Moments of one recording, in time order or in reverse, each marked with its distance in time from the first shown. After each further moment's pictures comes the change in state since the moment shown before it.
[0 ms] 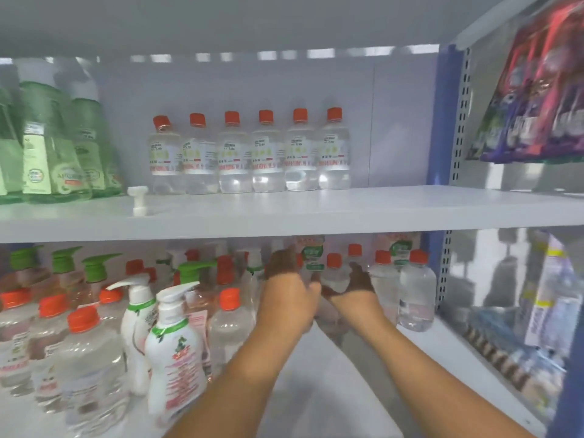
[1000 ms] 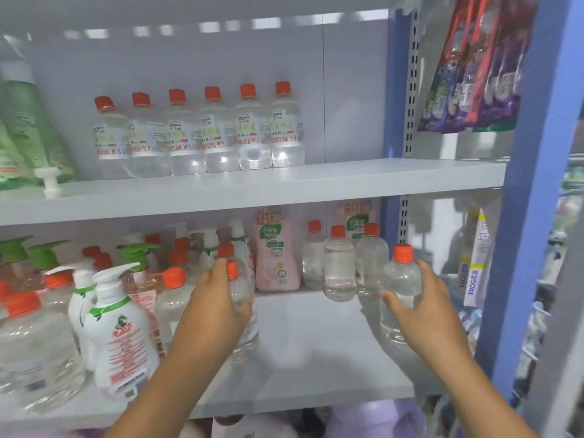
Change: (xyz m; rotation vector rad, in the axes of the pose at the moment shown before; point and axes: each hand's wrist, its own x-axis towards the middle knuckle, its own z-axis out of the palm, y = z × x) left_hand -0.062 -0.015 -0.019 0.214 -0.068 -0.034; right_hand -0.087 0.094 -0.156 -0.126 0.228 0.044
